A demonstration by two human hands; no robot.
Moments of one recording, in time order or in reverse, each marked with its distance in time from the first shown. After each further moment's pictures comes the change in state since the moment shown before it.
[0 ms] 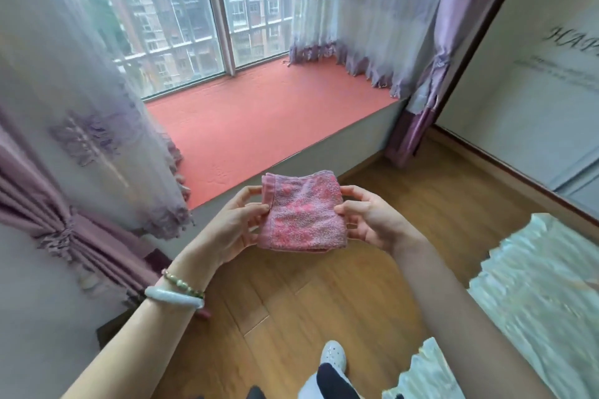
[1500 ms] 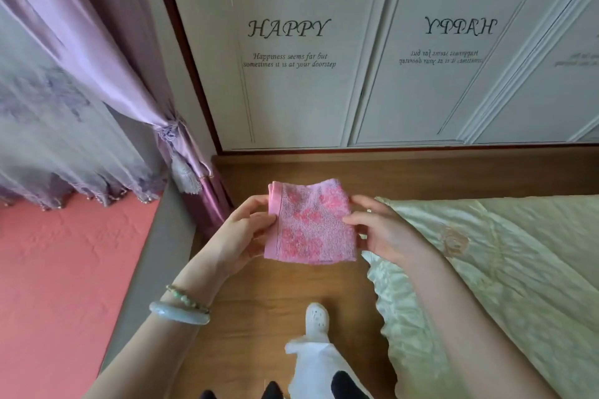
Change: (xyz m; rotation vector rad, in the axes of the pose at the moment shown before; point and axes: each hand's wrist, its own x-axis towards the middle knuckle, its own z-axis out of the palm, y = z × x) left_hand 0.631 0.083 0.515 0.415 -0.814 -0.293; right_hand 0.142 -0.225 -0.555 0.410 0.892 -0.180
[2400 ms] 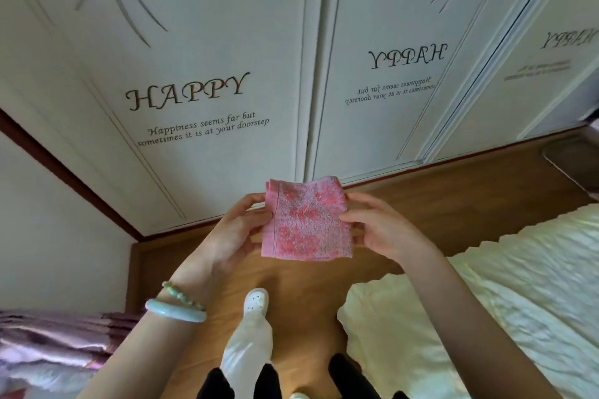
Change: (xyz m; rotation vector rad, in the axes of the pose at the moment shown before) left_hand 0.460 0.183 0.081 0.049 -0.250 -0.072; right_hand 0.326 -0.224 -0.201 0.049 0.243 -0.021
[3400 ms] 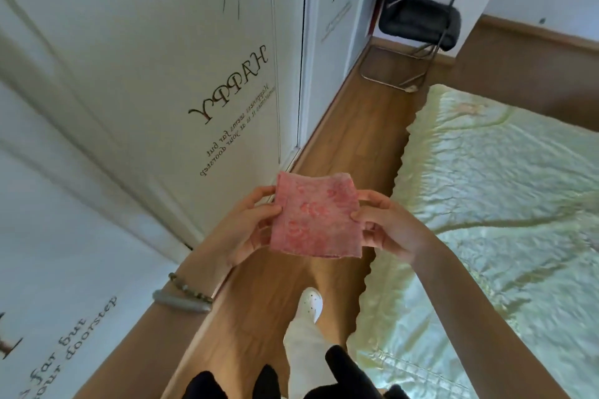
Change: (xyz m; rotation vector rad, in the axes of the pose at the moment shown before) left_hand 0.424 0.130 0.171 0.367 -0.690 -0.304; right_hand 0.168 -0.103 -0.195 0.567 0.618 -0.151
